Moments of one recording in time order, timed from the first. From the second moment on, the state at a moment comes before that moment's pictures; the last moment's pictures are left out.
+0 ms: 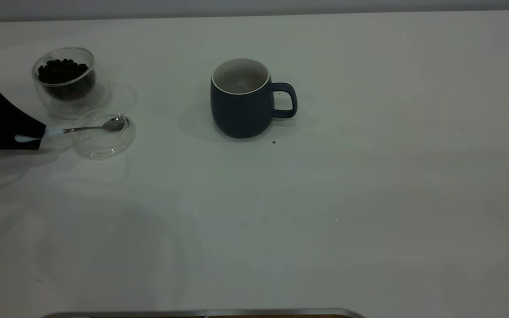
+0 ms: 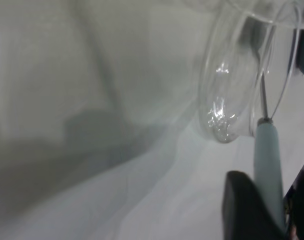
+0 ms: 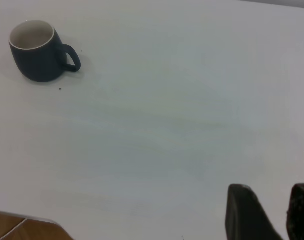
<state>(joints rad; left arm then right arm) 0.45 2.57 -1.42 -1.03 1.03 1.01 0.11 -0.01 -0.48 0.05 1.12 -0.04</state>
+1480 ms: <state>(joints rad) 0.56 1.93 -1.42 -1.16 1.17 0.77 0.11 -0.01 -0.48 0.05 1.12 -0.04</state>
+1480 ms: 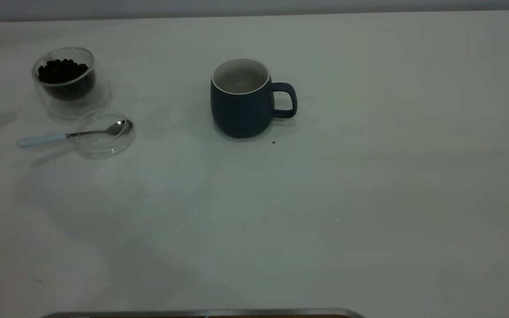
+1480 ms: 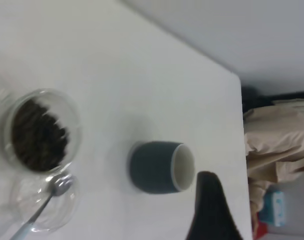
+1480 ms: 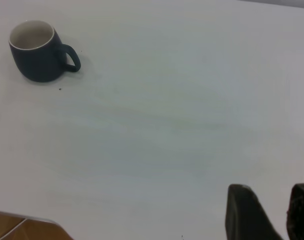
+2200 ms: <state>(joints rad) 0.10 1.33 -1.36 -0.12 1.17 0.07 0.11 -0.01 -0.48 0.05 1.12 -0.04</state>
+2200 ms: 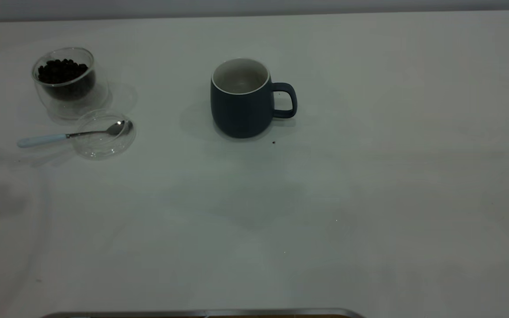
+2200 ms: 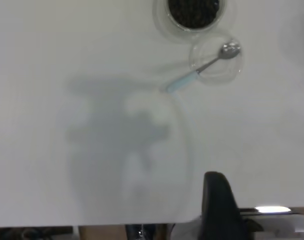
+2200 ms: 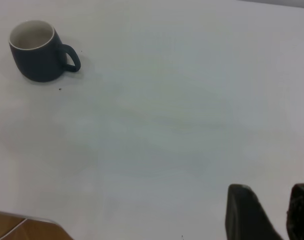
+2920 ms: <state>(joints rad) 0.03 0.69 -0.56 -0.06 1.16 0.08 0.11 -0.01 -0.48 0.06 1.12 -0.04</state>
